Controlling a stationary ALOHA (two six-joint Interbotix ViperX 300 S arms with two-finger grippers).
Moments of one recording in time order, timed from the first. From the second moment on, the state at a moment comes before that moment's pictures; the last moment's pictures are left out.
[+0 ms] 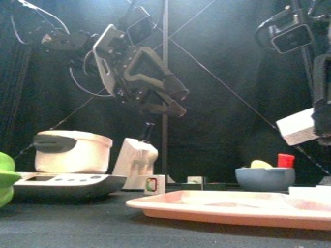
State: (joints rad) left arm -0.09 0.04 0.71 0.01 -0.39 -0.02; right arm 0.76 -0.10 0.75 -0.75 0.95 2.25
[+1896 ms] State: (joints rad) left arm -0.09 0.04 0.73 0.01 -0.39 -0.02; right arm 0.79 0.04 0.85 -0.44 1.06 2.50
